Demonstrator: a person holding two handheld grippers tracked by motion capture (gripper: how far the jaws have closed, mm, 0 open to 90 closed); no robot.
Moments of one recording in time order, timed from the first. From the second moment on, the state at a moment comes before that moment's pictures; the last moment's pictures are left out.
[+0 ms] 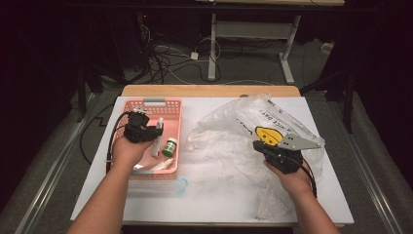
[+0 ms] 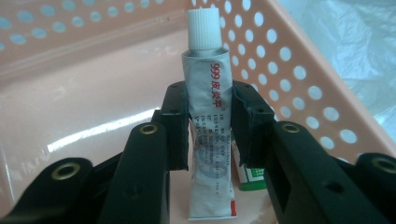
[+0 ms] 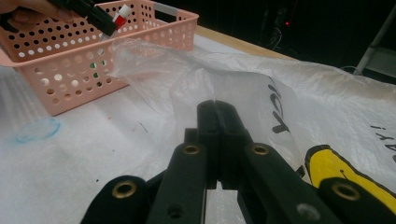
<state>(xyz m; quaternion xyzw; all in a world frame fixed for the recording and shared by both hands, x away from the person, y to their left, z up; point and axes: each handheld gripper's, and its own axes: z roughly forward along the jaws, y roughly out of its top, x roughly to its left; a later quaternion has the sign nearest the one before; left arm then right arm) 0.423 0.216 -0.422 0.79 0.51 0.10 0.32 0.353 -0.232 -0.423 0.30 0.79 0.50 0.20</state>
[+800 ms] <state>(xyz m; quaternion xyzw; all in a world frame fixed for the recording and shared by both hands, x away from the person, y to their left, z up) 0.391 0.222 -0.409 0.75 0.48 0.18 0.42 0.351 -0.232 -0.424 0.30 0.79 0.50 0.21</state>
